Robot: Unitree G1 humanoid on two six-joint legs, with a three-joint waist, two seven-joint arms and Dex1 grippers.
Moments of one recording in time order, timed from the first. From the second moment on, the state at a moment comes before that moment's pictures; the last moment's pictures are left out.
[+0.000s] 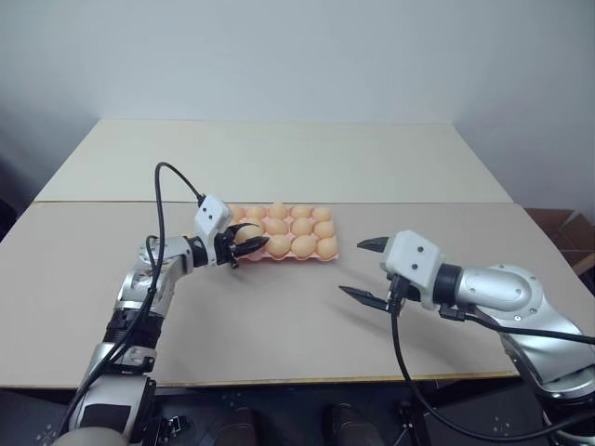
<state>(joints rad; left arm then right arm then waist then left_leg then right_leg) -0.67 0.50 -0.02 0.40 -0.25 0.25 -0.93 -0.32 -0.79 0.08 -0.66 0.27 0.66 0.75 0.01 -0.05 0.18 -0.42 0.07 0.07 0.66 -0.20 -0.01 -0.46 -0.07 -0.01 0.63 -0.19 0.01</state>
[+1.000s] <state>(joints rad) 0.08 0.95 0.64 -0.29 -0.43 0.66 -0.96 -0.34 -0.79 0.10 -0.62 0.27 0.62 0.79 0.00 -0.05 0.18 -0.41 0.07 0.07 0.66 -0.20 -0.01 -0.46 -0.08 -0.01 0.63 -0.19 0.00</state>
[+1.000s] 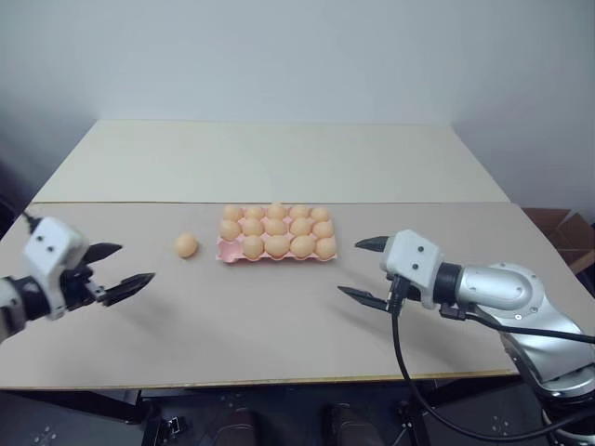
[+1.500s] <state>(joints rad) -0.14 0.85 0.46 -0.28 -0.44 0.70 -0.75 -0.37 -0.79 0.11 -0.59 0.27 0.60 0.84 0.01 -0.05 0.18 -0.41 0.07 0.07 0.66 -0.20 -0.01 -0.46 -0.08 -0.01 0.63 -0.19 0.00</state>
